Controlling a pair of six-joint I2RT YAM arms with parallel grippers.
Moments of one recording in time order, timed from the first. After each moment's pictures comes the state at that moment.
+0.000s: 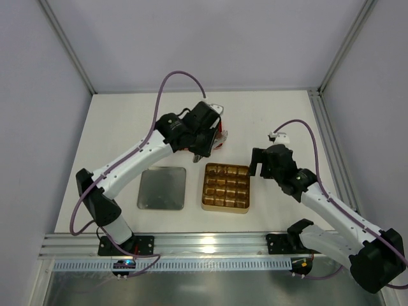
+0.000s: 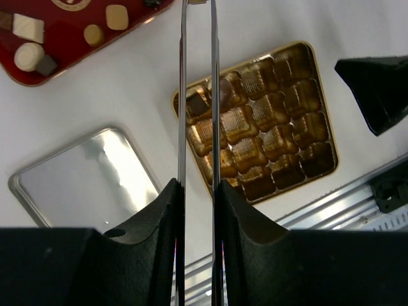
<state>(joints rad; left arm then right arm) -0.86 1.67 1.79 -1.07 -0.16 -0.37 0.50 0.96 0.65 -0.42 0.29 0.43</state>
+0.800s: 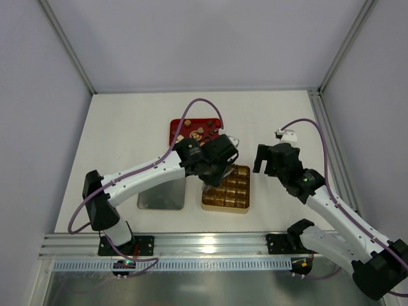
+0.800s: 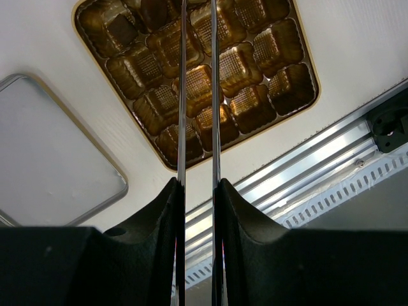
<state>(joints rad) -1.10 1.65 1.62 -1.07 -0.14 -0.51 0.50 0.89 0.71 -0.51 0.36 0.44</state>
